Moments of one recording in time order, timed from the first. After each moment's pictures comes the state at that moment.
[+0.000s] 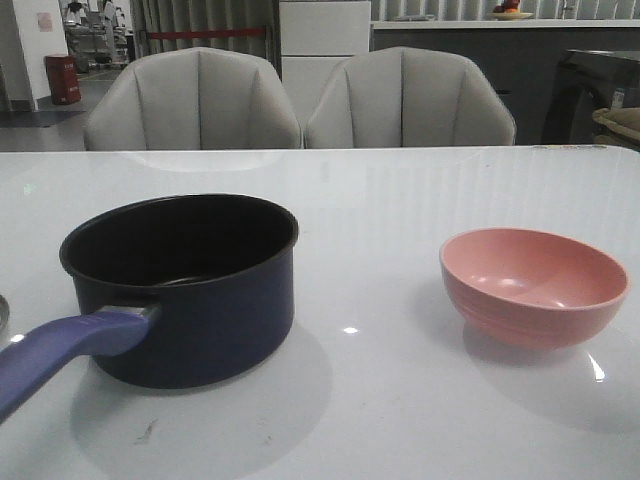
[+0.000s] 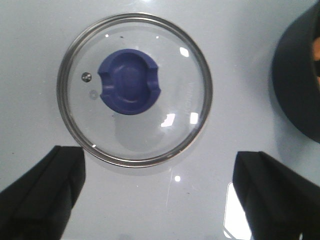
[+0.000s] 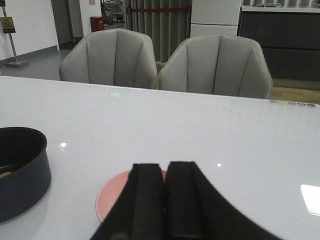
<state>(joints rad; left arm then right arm) -0.05 1.16 -0.89 0.06 0.94 -0.20 0.20 0.13 -0.18 0.19 0.15 -0.14</state>
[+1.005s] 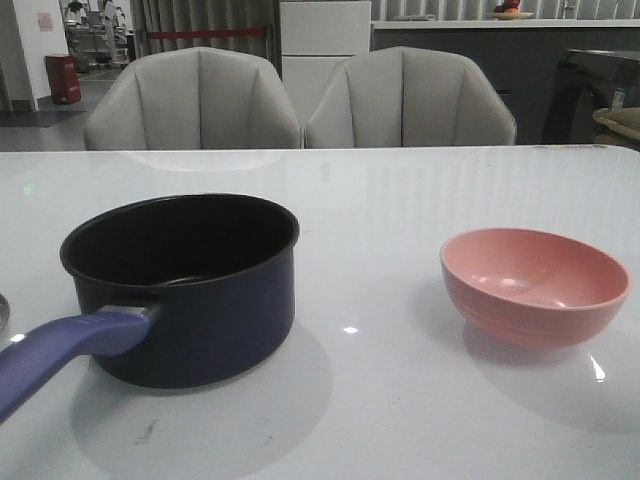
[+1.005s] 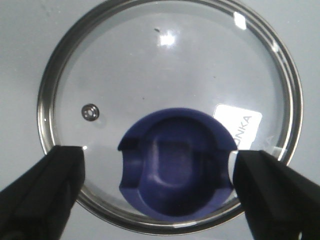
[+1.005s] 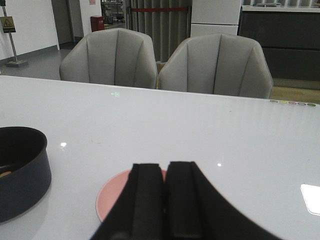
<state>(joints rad) 0.13 1.73 -1.13 -0.07 0.98 -0.03 0.20 0.13 -0.18 0.19 0.16 -0.14</state>
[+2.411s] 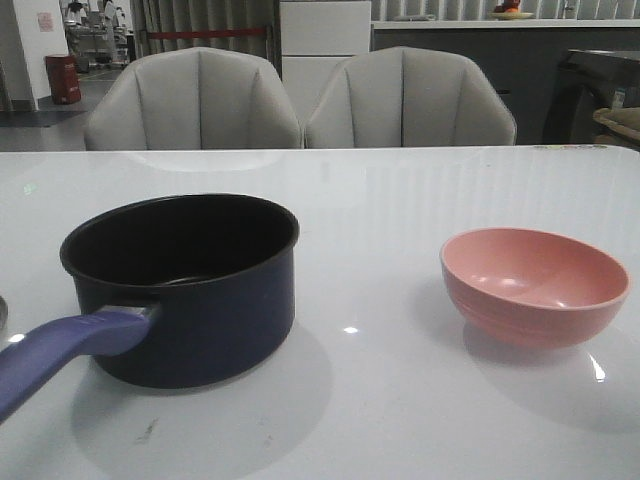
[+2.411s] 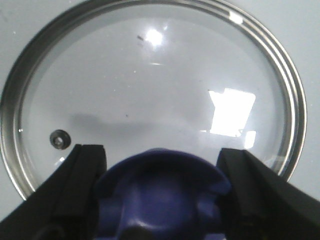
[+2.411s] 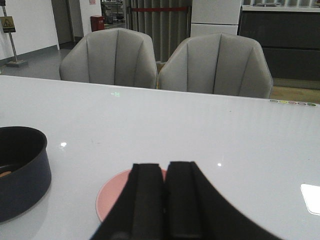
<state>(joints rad) 0.13 1.84 -1.19 -0.11 1.02 0.01 0.20 0.13 -0.18 0.19 0.16 -0.14</state>
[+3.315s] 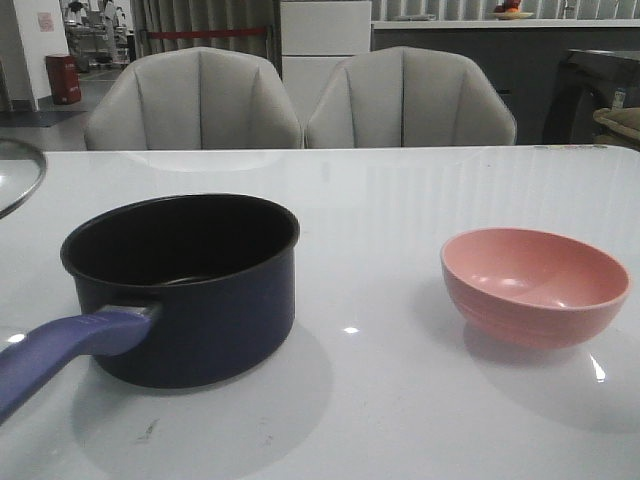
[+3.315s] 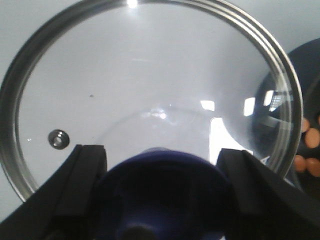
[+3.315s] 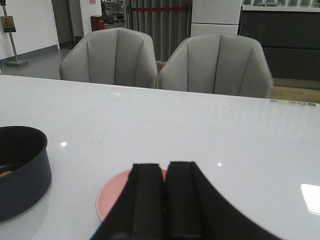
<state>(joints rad) 0.01 1.70 -1.48 -0.13 1.22 0.07 0.20 0.13 -0.18 0.19 0.16 -0.14</state>
